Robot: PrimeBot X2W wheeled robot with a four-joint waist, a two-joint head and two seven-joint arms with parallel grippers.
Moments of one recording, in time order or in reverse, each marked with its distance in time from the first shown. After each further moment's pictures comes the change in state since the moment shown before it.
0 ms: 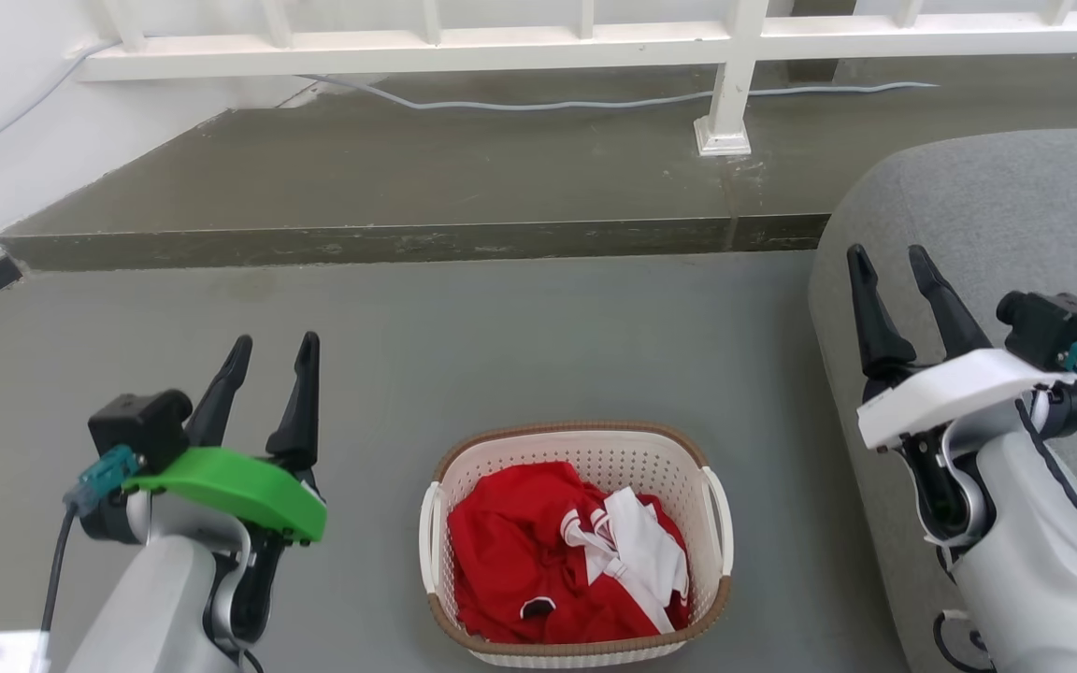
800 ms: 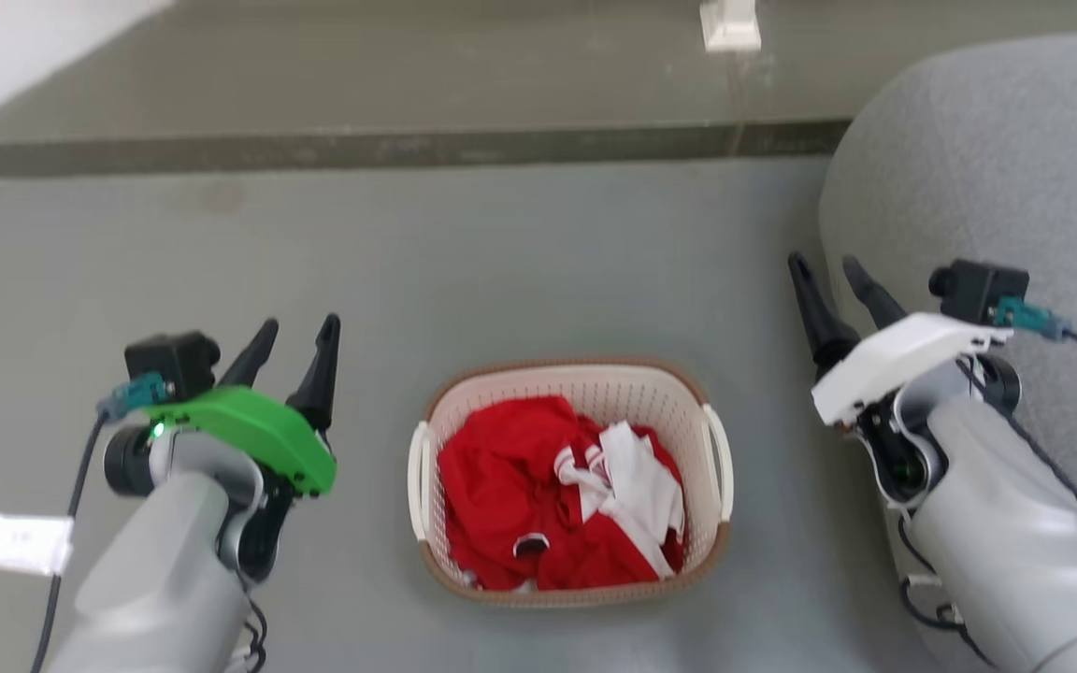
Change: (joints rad) left arm -0.267 0.002 -0.244 0.367 -0.223 -0.049 0.000; right arm -0.242 0.015 0.219 0.399 0.223 0.063 0.000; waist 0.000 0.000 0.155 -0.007
